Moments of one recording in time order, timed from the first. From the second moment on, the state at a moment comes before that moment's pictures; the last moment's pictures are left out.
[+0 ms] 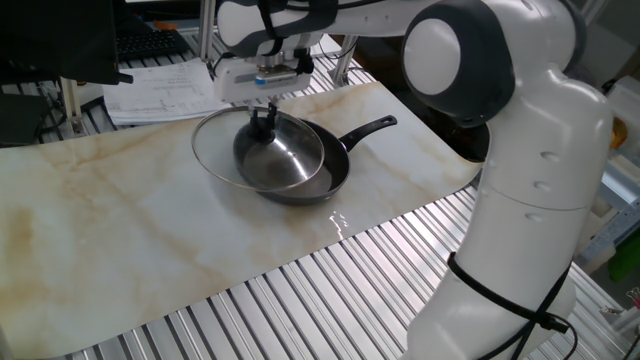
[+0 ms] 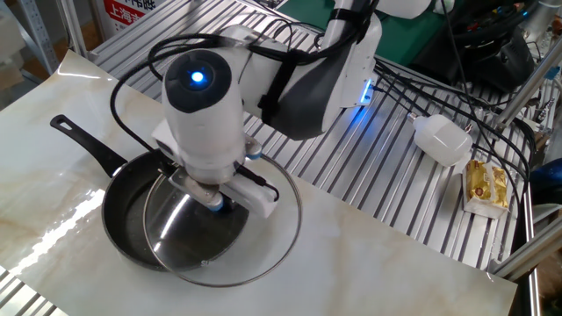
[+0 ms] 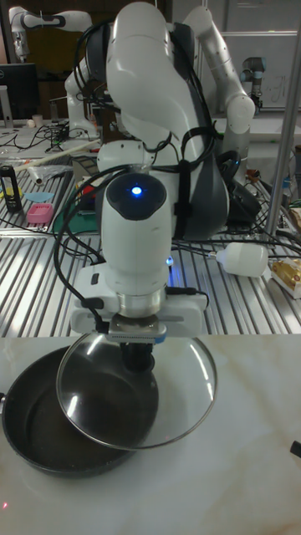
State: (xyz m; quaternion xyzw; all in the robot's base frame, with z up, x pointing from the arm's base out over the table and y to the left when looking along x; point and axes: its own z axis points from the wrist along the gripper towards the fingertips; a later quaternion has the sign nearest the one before) arm 0.592 -0.009 0.219 -0.01 -1.00 0.02 0.09
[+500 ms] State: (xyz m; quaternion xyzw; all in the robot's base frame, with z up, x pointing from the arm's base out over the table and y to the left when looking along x) arm 0.592 -0.009 0.219 0.00 -1.00 0.01 0.09
